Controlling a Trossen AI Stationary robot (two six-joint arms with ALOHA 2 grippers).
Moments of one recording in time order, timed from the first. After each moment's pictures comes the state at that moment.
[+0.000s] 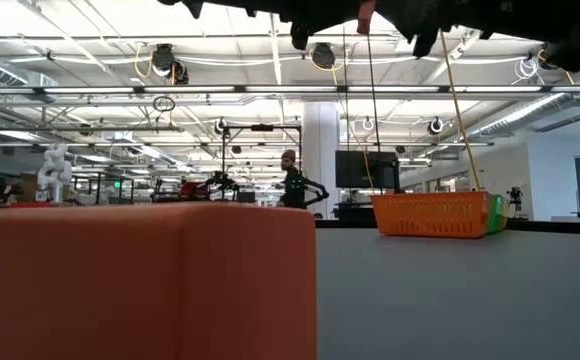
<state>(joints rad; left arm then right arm) -0.01 1.69 1.22 0.29 0.11 0.04 0.21 1.27 0.36 1.25 0.34 -0.04</state>
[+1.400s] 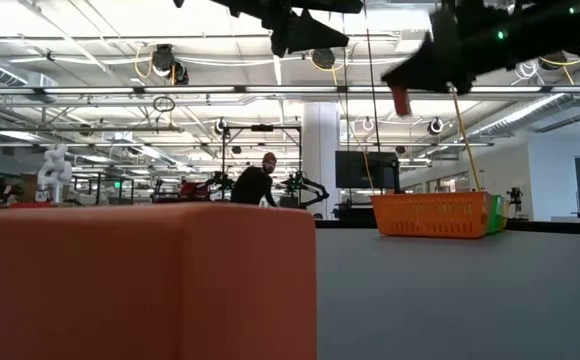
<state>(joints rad) -0.02 1.64 1.22 0.10 -0.03 0.02 0.19 1.05 0.36 0.61 0.75 -0.01</state>
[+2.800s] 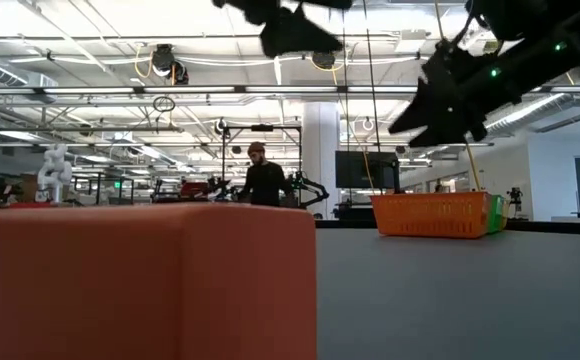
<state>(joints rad) -0.12 1.64 1.22 -0.01 -0.03 -0.04 0.03 1.01 0.36 0.15 0.65 0.45</state>
